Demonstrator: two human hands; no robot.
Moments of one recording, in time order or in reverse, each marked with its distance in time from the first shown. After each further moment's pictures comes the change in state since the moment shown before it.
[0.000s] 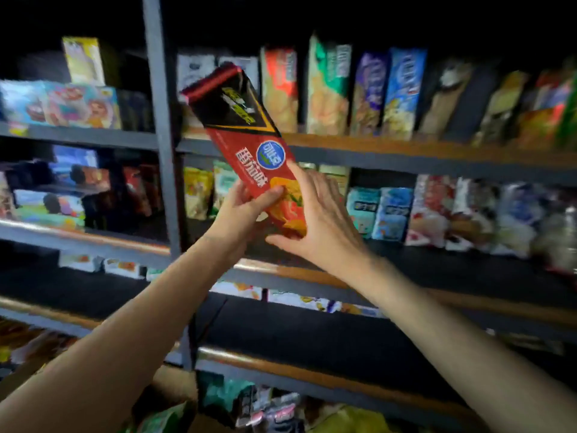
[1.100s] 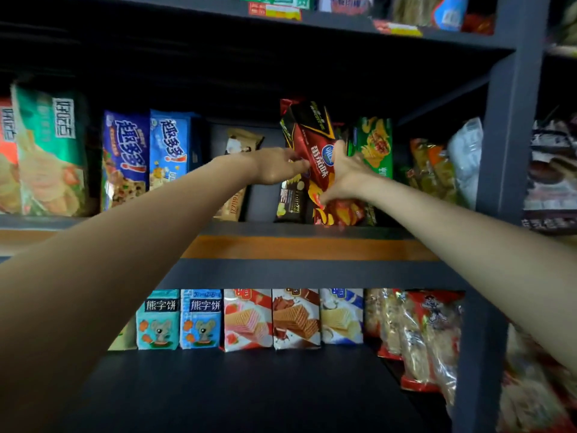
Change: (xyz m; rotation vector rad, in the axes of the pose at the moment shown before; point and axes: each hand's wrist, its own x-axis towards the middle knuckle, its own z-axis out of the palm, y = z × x) left_hand 0.240 -0.022 0.433 1.398 -0.503 0.404; right_hand 0.073 0.409 -0.271 -0.465 -0.120 0.619
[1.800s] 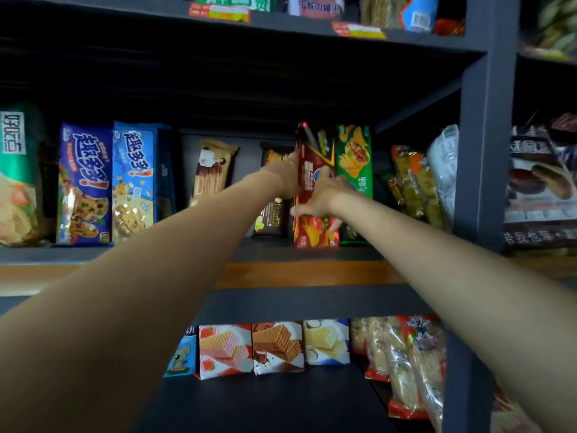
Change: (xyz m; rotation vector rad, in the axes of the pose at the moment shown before) left_hand 0.055 0.045 0.026 0.058 0.096 -0.020; right_hand 0.017 0.013 0.004 0.027 -0.096 0.179
